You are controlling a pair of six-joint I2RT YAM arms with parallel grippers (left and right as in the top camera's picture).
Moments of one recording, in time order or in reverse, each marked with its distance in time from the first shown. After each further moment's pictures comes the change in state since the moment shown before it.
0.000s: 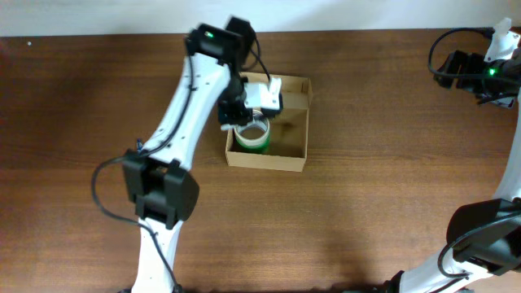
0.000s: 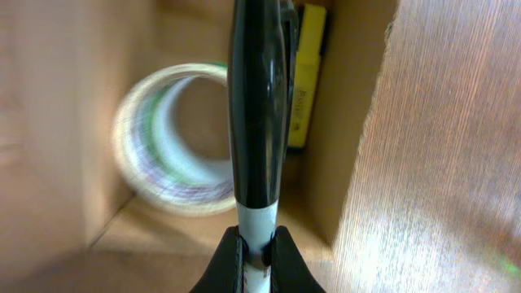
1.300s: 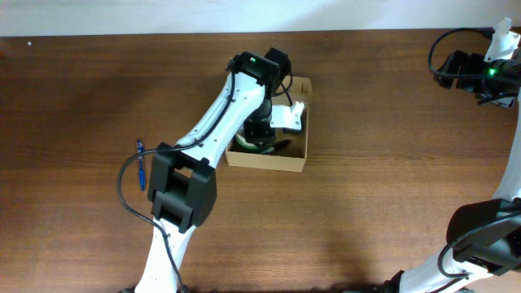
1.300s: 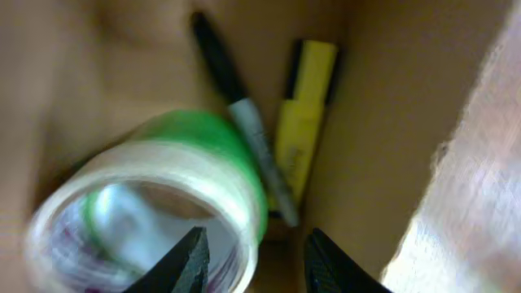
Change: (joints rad) left arm -0.122 0.017 -0.140 0.156 -0.098 -0.178; right arm 0.000 0.000 0.000 0.000 0.000 0.000
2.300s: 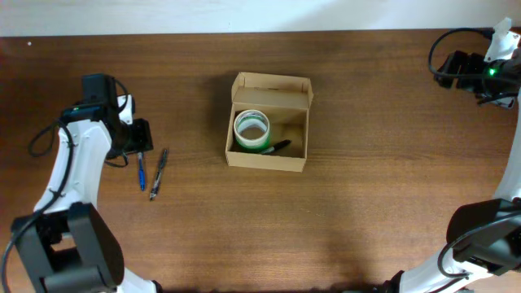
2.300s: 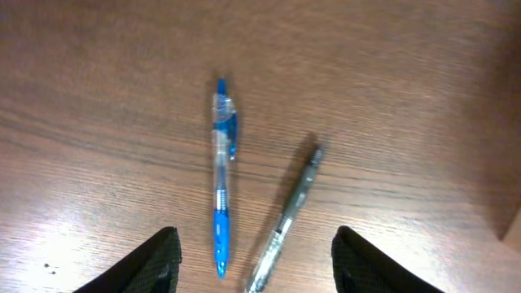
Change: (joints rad) left arm 0.713 -0.566 -0.871 0.559 -0.042 -1.012; right arm 0.000 0.000 0.000 0.000 0.000 0.001
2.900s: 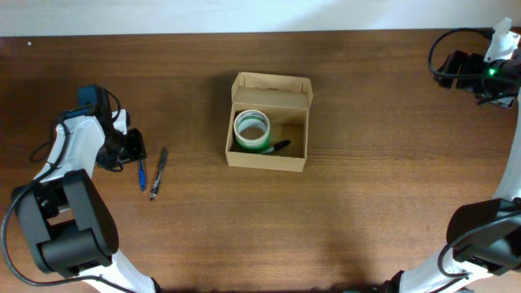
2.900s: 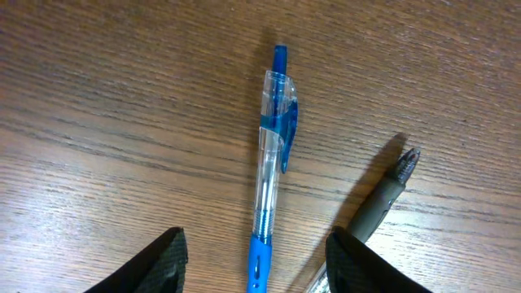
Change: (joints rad) left arm 0.069 0.152 0.000 0.016 0.013 0.050; right arm 0.000 0.000 0.000 0.000 0.000 0.000
